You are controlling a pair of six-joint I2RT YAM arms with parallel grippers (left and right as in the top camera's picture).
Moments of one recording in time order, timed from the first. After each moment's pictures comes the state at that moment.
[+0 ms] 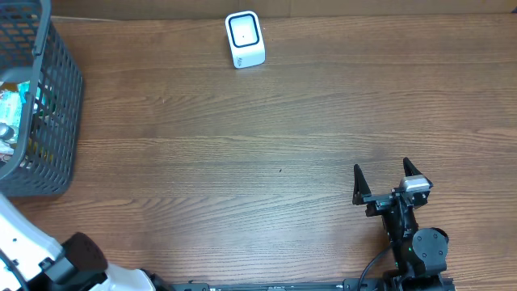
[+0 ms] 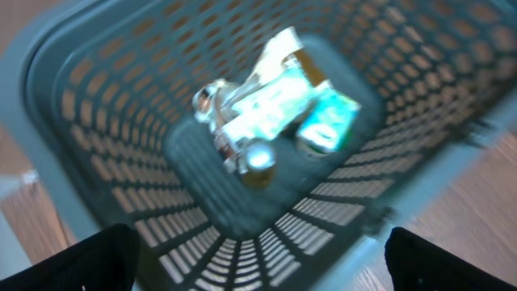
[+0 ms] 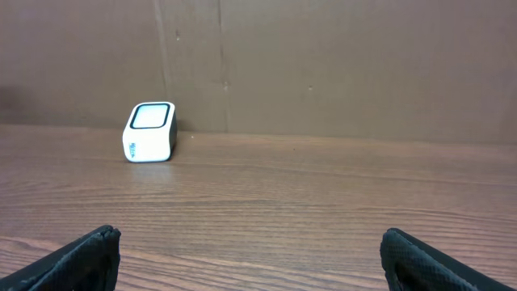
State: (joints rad) left arm 0.68 1.72 2.25 -1.43 -0.10 -0.23; right arm 0.14 0.01 0.02 -0.03 0.00 0.02
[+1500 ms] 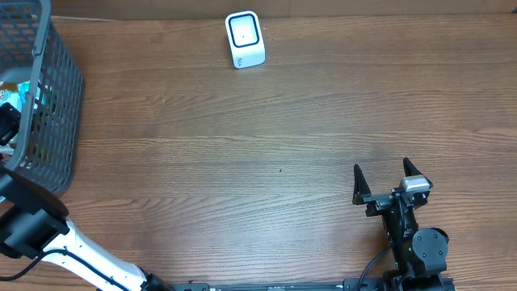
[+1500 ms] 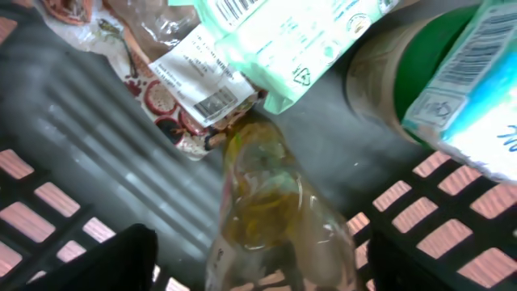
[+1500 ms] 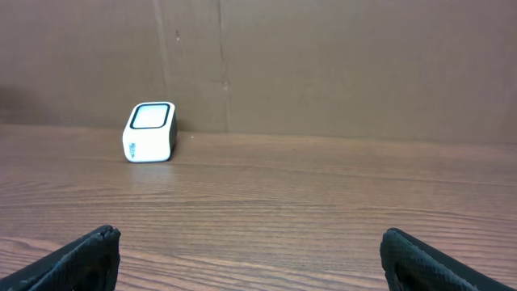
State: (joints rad) left arm 0.78 2.20 2.13 -1.31 0.08 -0.12; right arm 0.14 0.01 0.02 -0.03 0.00 0.02
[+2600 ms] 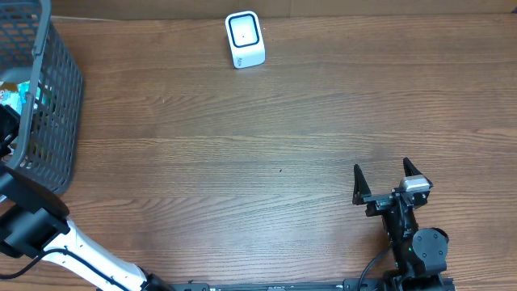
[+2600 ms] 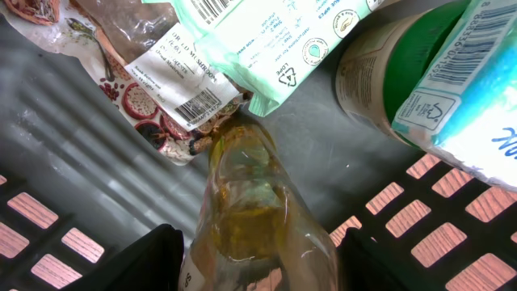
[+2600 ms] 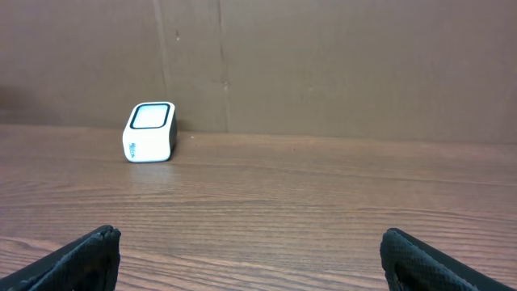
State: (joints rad) left arm 0.77 2.20 2.11 -1.29 0.09 -0.12; right arm 0.14 0.01 0.02 -0.03 0.00 0.02
